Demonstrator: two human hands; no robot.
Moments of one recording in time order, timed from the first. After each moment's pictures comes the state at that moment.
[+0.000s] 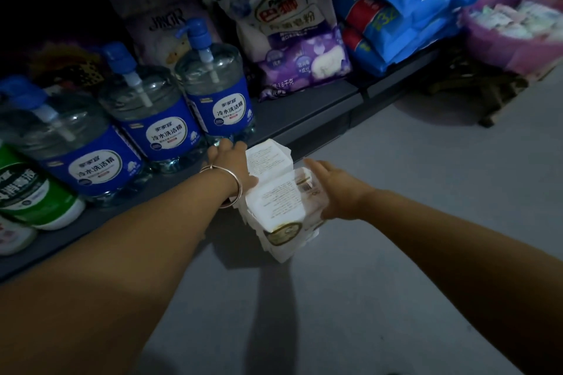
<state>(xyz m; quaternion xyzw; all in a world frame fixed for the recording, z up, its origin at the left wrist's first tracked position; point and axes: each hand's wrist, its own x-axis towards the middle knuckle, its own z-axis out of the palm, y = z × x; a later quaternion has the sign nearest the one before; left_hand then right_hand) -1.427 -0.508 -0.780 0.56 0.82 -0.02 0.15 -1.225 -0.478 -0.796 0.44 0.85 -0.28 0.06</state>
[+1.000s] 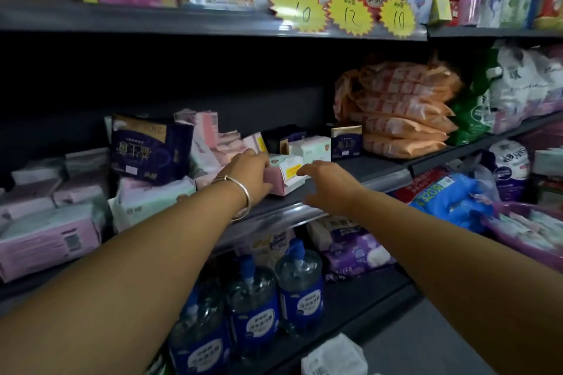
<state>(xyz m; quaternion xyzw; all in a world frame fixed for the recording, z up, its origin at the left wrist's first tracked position) -1.543 -0.500 -0.437 0.63 0.75 0.15 -0.12 -1.382 -0.437 -0.457 0.36 0.91 -0.03 -0.19</state>
